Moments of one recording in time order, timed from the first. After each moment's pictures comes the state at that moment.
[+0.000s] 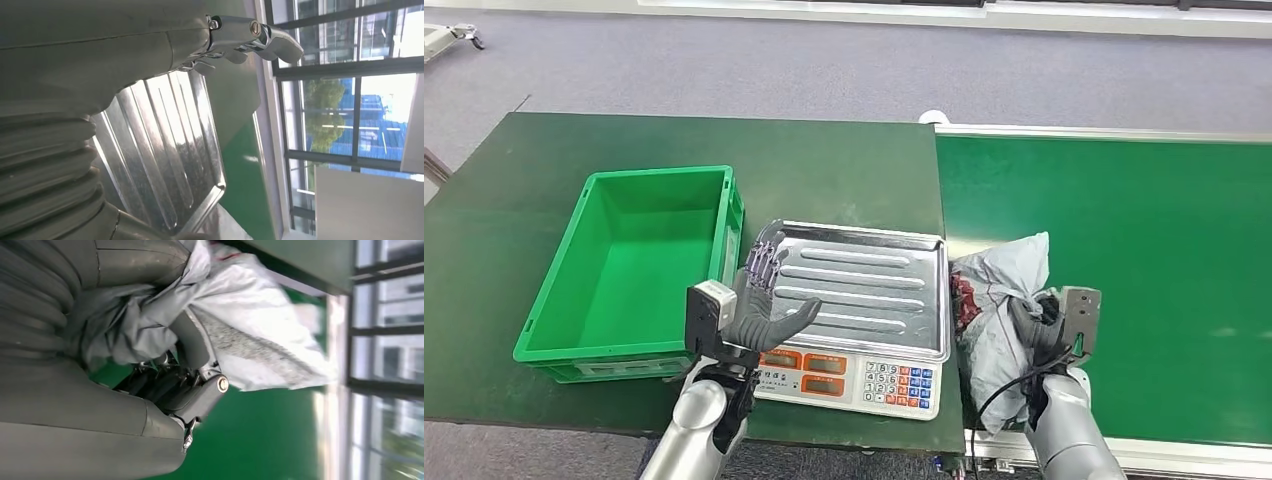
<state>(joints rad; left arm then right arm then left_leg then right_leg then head) -0.14 -0.20 -0.22 -1.21 -0.03 -0.07 -0.44 -0.49 0.14 -0.38 -0.59 0.26 -0.11 -0.62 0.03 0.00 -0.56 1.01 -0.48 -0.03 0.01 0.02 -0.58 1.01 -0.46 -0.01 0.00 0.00</state>
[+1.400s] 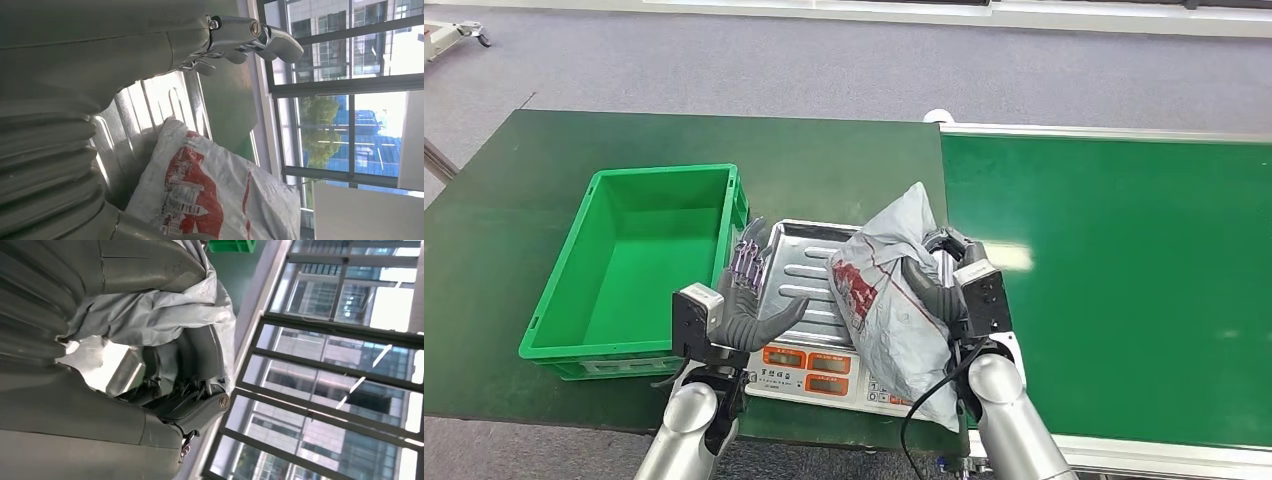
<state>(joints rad) -0.13 -0.19 -0.20 -1.25 -0.06 -0.05 -0.46 -0.33 0.16 0.37 -1.20 0.07 -0.22 -0.50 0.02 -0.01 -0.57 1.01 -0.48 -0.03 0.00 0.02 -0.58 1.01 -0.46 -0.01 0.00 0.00</state>
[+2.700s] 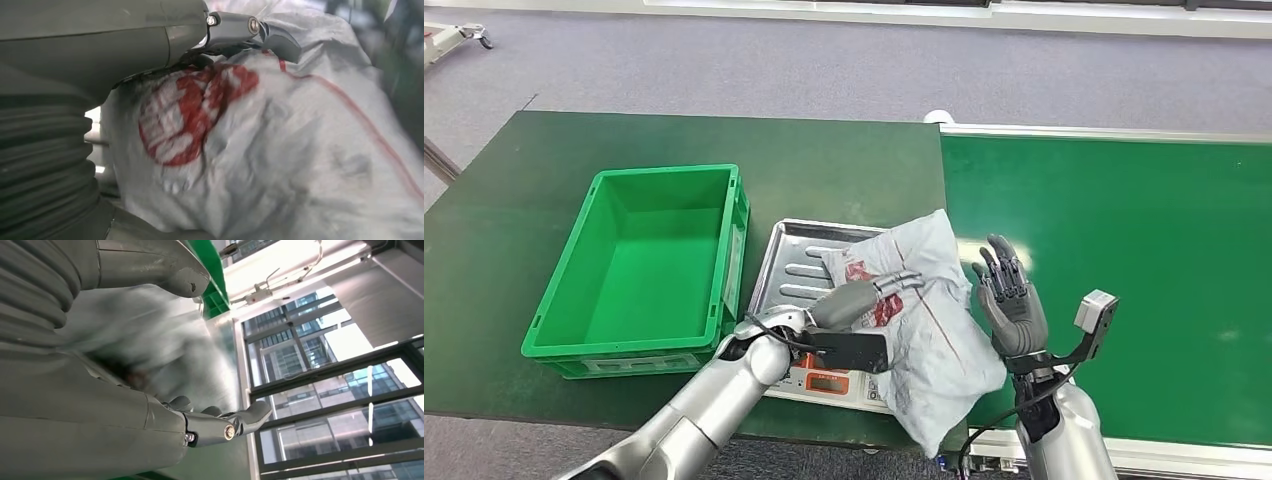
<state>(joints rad) -0.55 -0.15 -0.53 -0.74 -0.71 -0.38 -0.49 -0.29 0.11 -0.03 -1.03 -0.28 0.56 -0.50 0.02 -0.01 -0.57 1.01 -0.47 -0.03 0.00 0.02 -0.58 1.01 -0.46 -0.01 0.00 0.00</state>
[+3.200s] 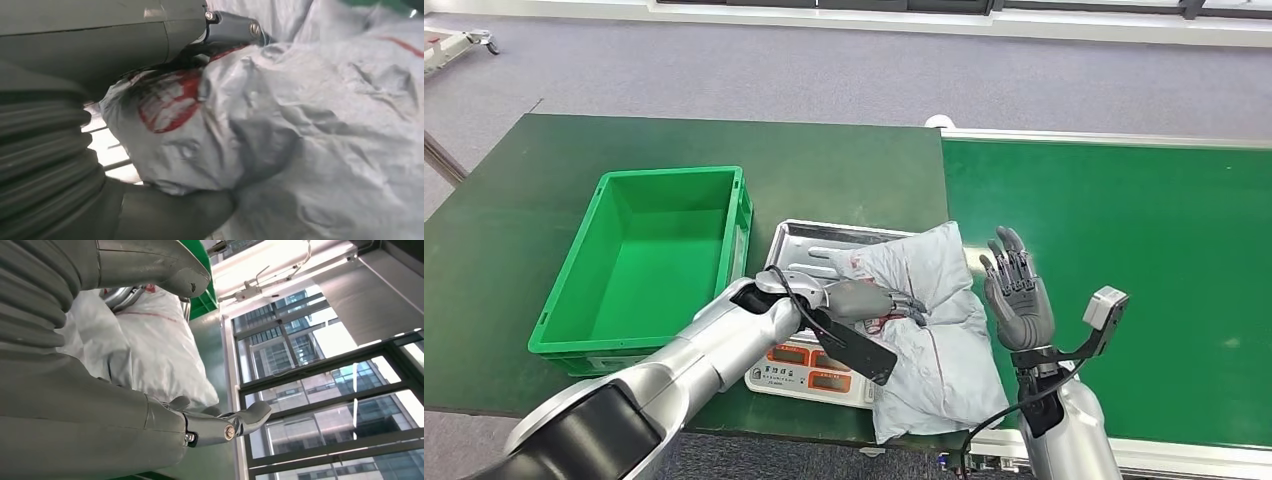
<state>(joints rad) -0.84 -0.13 -0.80 -0.41 -0.81 -0.50 -0.62 -0.28 0.11 -0.03 -1.06 -0.31 0.53 -0.50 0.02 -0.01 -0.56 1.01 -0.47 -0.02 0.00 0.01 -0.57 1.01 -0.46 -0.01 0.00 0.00</state>
